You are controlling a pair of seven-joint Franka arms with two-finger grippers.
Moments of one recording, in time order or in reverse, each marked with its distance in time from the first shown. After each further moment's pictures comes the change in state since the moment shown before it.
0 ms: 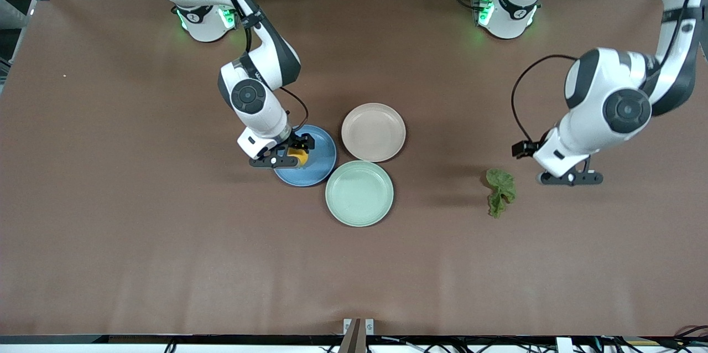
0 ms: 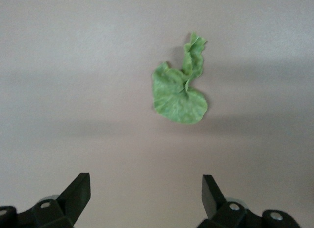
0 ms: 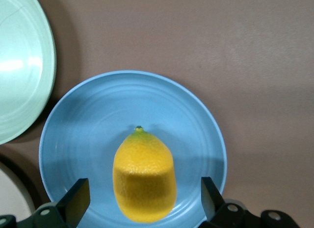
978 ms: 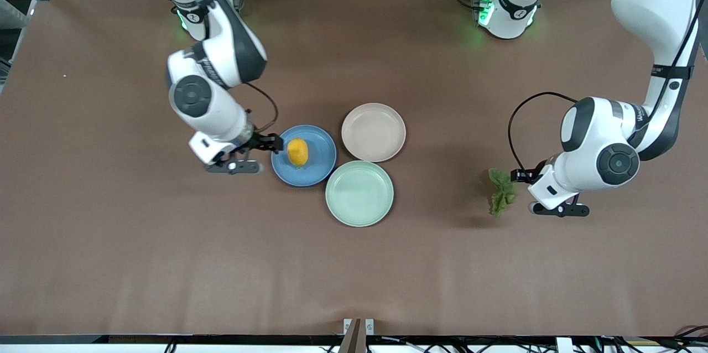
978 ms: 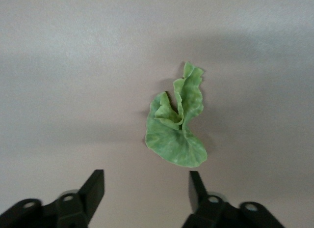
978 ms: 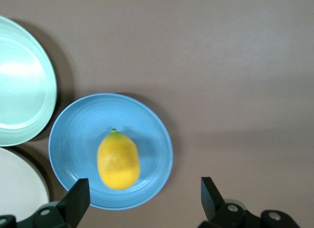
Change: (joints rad) left arm 0.147 0.323 -0.149 0.250 0.073 0.006 0.038; right arm -0.071 -0.109 -0.029 0.111 0.000 -0.285 -0.059
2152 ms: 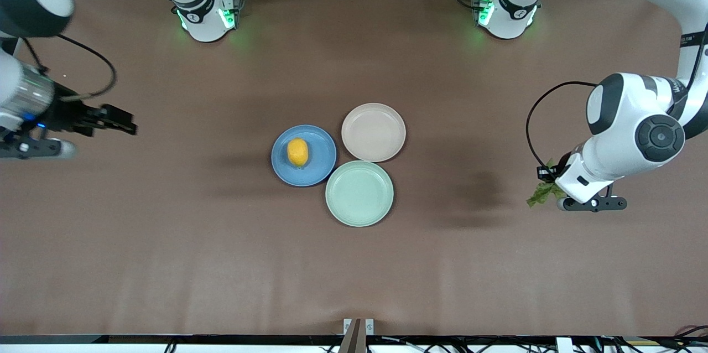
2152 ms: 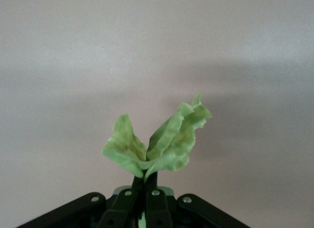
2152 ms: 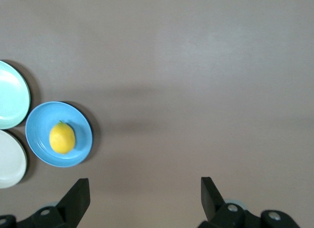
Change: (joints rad) left arm 0.027 -0.087 0.010 -0.003 -0.009 -0.015 -0.011; right arm -0.362 -0.167 -0.029 0.341 -0.018 -0.536 -0.350
